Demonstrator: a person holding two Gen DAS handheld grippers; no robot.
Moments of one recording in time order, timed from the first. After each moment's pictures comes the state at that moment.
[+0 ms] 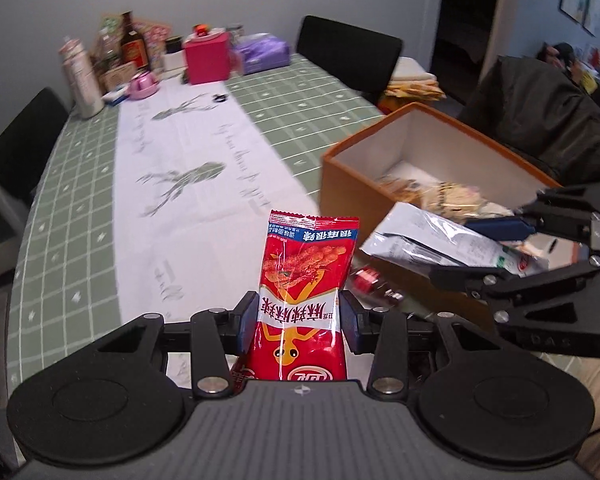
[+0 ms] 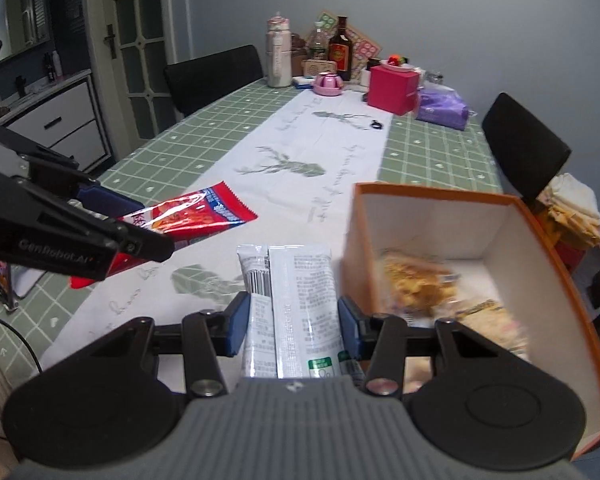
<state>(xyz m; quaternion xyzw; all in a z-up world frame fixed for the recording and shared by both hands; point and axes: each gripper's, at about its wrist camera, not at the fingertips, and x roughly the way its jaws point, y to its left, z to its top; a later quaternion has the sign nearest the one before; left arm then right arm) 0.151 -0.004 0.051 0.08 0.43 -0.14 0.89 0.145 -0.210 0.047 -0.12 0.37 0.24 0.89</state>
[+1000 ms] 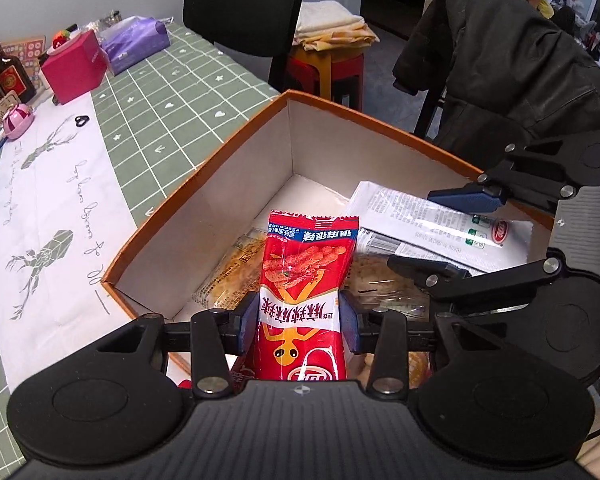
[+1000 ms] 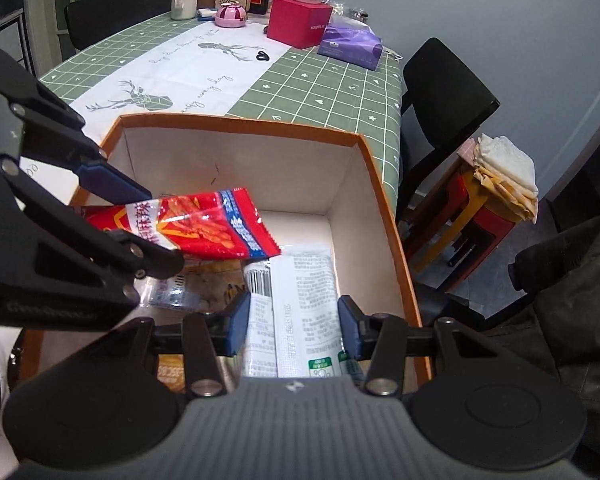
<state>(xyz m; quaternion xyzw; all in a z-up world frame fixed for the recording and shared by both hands) 0.272 -0.168 -0.003 0.14 0.49 -0.20 0.84 0.266 -0.314 0.005 -0.20 0.43 0.16 0.86</state>
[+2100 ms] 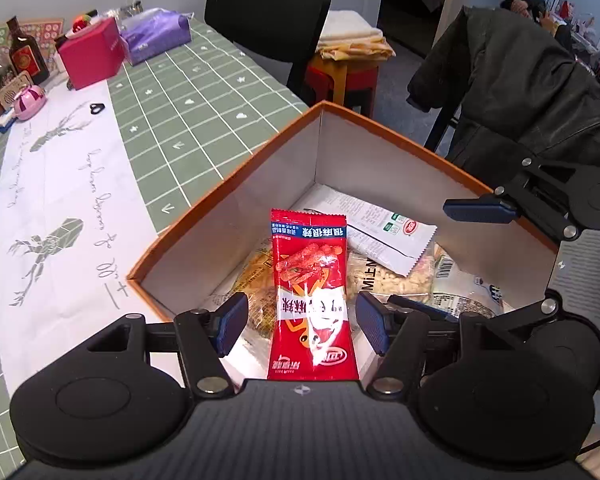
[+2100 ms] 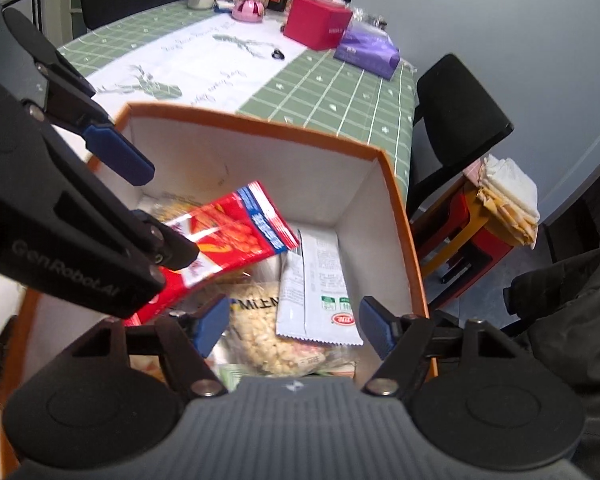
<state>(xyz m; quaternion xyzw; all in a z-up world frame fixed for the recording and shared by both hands) 0.276 -0.147 0.013 0.10 0.49 -0.19 0.85 0.256 -0.294 0.008 -0.24 0.41 0.17 0.86</state>
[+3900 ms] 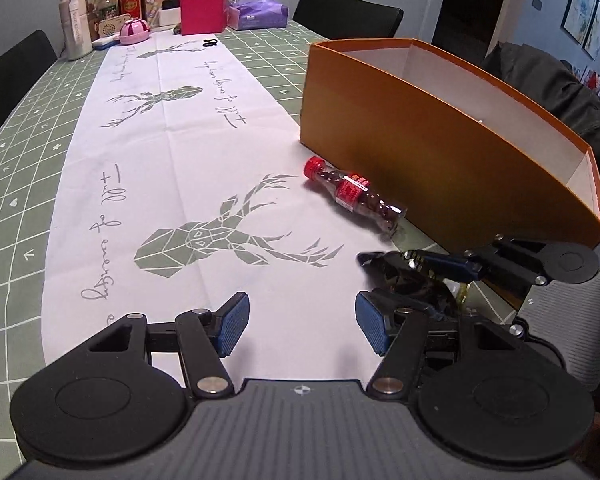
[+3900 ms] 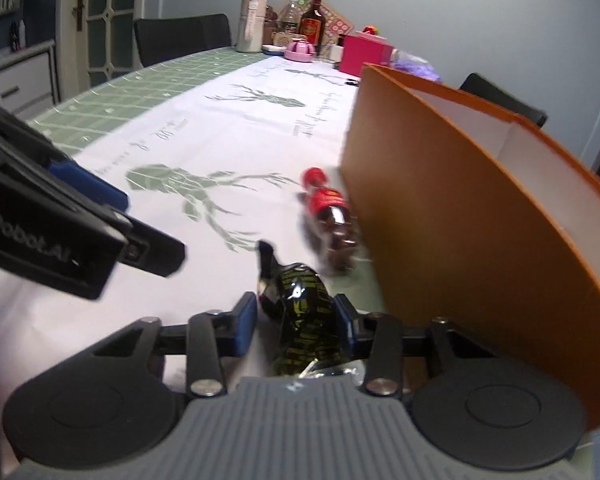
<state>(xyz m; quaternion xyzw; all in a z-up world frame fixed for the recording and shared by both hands) 0.110 0.011 -0.064 0.01 0.43 -0.14 0.89 0.095 -0.169 -0.089 -0.14 0.34 0.19 0.91</state>
